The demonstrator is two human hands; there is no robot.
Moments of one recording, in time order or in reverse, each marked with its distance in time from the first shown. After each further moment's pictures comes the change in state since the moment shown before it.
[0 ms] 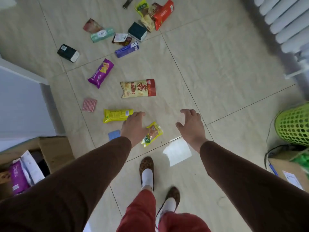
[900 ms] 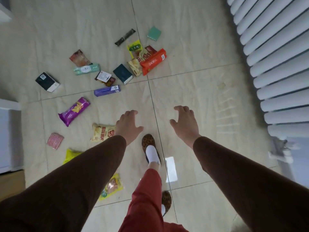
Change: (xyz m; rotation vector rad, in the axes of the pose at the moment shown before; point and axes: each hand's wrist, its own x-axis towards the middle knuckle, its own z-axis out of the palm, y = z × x) left_hand 0.339 0.226 -0.097 -0.133 0.131 -0.219; right_hand 0.413 0.036 -0.220 -0.070 -0.108 -0.223
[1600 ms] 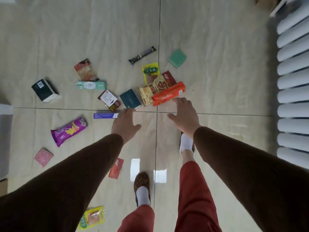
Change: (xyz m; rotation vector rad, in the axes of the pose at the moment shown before) left_hand 0.279 0.009 -0.098 -0.125 0.014 -0.200; right_hand 0.366 -0.083 -0.032 -0.198 -0.201 -0.254
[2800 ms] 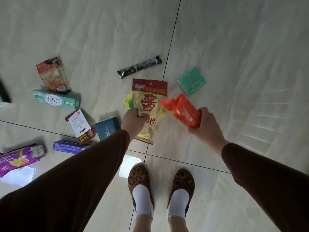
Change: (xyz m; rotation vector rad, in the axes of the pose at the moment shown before) left_hand 0.339 0.019 0.108 -0.598 0.062 -0.423; right_hand 0.303 0.166 0.055 0.107 -0.124 0.017
